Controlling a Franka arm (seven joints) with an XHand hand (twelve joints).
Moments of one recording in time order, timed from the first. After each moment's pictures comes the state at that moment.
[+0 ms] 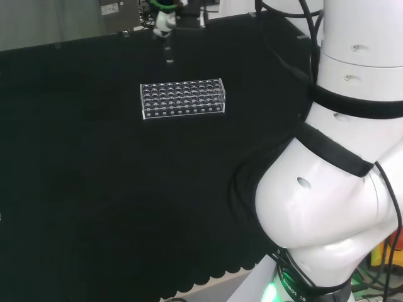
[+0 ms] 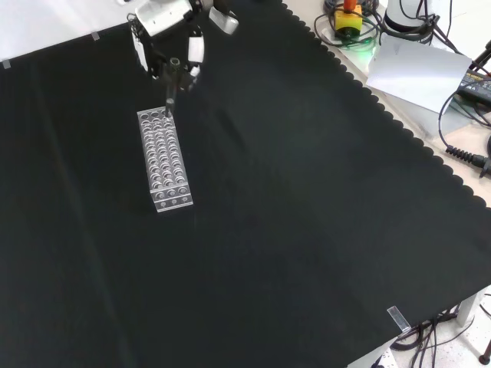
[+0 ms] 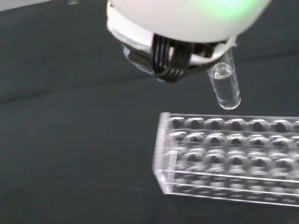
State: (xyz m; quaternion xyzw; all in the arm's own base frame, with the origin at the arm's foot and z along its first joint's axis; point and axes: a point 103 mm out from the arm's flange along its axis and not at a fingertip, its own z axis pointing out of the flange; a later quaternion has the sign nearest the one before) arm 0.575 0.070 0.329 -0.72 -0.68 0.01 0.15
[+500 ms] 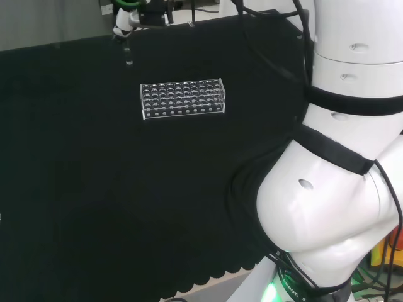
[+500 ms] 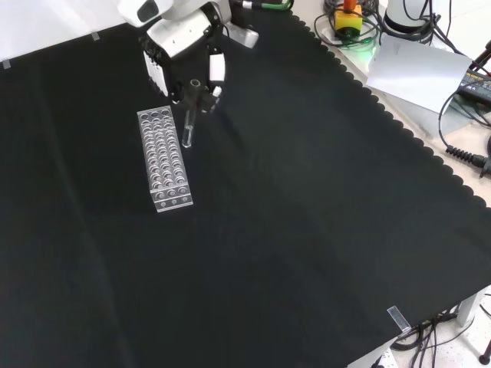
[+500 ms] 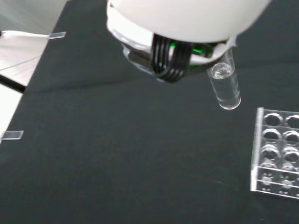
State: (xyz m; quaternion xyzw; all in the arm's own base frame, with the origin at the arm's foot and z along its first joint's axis) arm 0.576 0.146 0.343 -0.67 -0.73 0.00 0.16
